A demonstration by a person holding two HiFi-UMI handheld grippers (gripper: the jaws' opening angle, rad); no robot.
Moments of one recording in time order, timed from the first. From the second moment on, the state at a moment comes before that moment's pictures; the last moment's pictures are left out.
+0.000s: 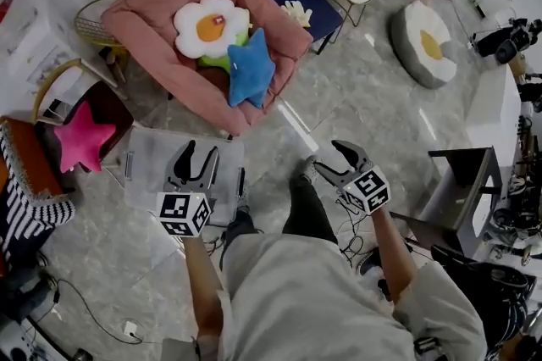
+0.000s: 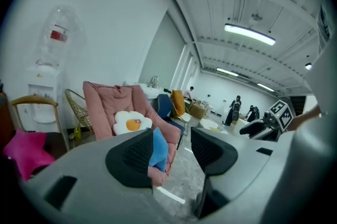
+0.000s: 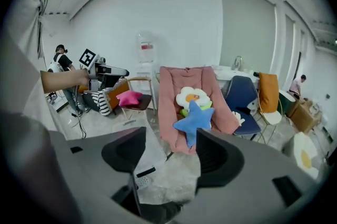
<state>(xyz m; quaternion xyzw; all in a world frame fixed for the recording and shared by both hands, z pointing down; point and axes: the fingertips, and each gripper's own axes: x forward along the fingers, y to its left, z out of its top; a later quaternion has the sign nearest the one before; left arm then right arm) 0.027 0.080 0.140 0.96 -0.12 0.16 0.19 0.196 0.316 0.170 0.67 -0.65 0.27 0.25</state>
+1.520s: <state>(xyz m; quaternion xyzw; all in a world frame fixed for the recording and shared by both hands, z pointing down) 0.237 0.065 0.422 0.82 -0.42 0.20 0.34 0.484 0.045 0.479 0.42 -0.80 0.41 0.12</state>
